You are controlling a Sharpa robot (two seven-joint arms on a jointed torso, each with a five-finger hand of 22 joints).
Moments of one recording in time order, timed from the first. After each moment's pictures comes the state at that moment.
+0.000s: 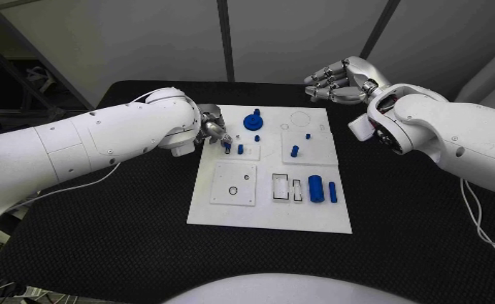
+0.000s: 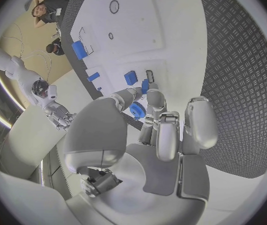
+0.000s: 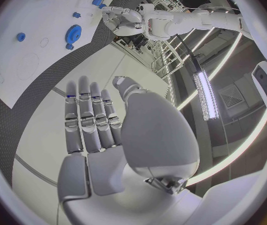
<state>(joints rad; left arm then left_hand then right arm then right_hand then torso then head) 1.24 -0.72 -0.04 1.34 -1.06 0.09 -0.52 1.12 -0.15 0.65 0.06 0.34 0.99 0.06 0.59 0.36 1.25 0.00 0.99 0.74 1.46 -0.08 1.53 1.31 0.08 1.42 0.03 1.28 1.29 1.24 -0.77 0.04 1.41 -0.74 -0.34 0.13 1.42 -0.16 0.23 0.19 0.46 0.98 0.20 0.12 0.07 1.12 0.13 0.26 0.08 1.22 0.08 0.11 0.38 0.18 0.91 0.20 0.34 0.25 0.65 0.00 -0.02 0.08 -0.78</state>
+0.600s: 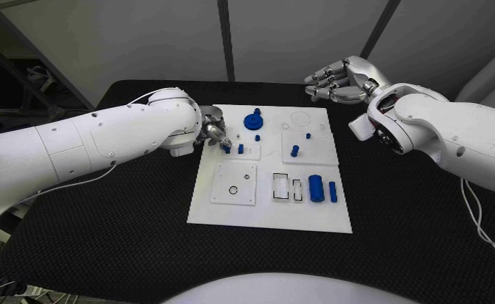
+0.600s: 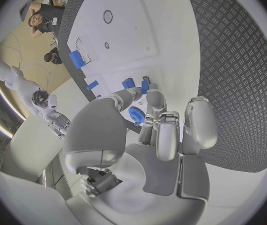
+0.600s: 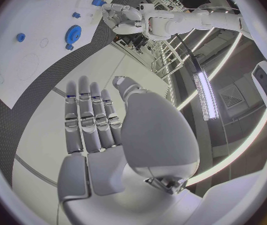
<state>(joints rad) 1.25 -0.72 -0.05 1.35 -1.12 0.14 -0.52 1.11 -0.16 0.67 0.04 0.35 0.99 0.06 0.59 0.37 1.25 0.00 1.00 0.75 1.47 -0.08 1.53 1.31 0.08 1.42 0.03 1.28 1.29 1.24 -0.77 0.04 1.41 -0.74 -0.33 0.13 1.42 -0.16 0.23 0.19 0.46 0.98 0.20 0.12 0.07 1.12 0.13 0.26 0.08 1.22 0.08 0.11 0.38 0.18 0.91 0.20 0.34 0.25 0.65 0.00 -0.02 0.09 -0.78</state>
